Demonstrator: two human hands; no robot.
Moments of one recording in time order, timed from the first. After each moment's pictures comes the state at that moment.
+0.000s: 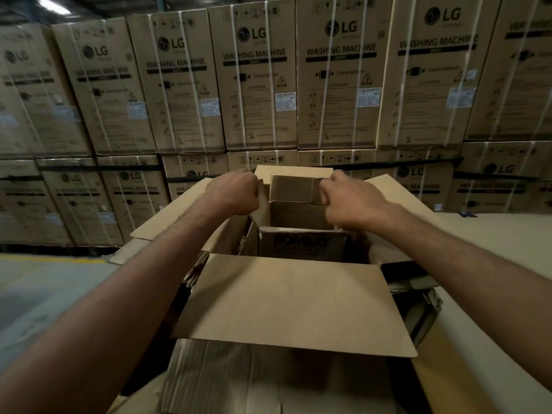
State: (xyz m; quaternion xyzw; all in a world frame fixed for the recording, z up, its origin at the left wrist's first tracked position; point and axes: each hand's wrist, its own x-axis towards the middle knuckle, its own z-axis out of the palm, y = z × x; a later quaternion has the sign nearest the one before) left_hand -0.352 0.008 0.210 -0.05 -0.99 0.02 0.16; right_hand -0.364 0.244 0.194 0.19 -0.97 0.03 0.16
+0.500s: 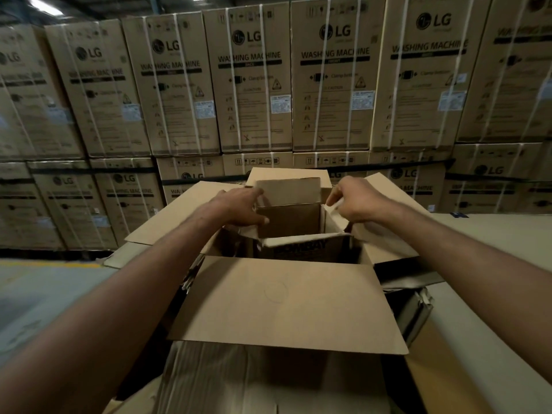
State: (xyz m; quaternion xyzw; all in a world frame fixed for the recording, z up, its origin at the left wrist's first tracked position) left_hand -0.367 0.010 0.192 -0.05 -1.00 -0.01 0.05; right_hand -0.383 0.264 0.190 0.13 -0.96 0.22 0.10
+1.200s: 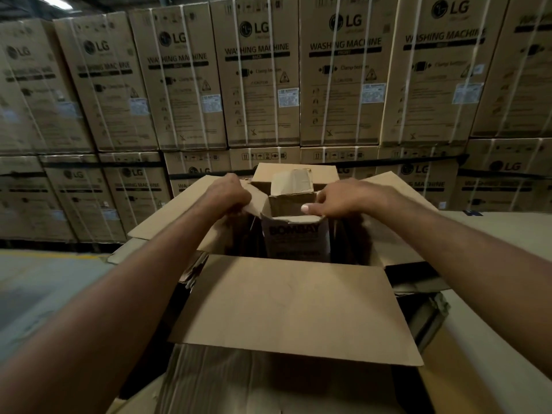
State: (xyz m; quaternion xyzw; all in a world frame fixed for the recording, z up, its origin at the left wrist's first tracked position) left_hand -0.371 -0.005 0.203 0.15 -0.94 -0.30 0.08; right_hand -0.402 0.227 0.200 0.17 -0.98 0.03 -0.04
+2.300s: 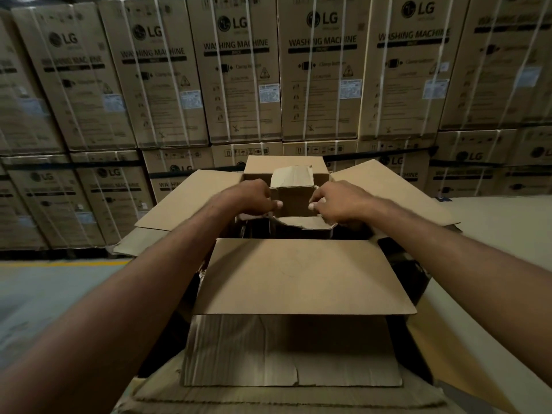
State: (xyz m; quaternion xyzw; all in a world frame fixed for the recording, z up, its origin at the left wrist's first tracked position) left_hand -0.344 0.023 0.191 -0.07 -0.98 -0.17 -0.01; right_hand -0.348 0.230 0.174 0.15 -0.97 0.17 0.05
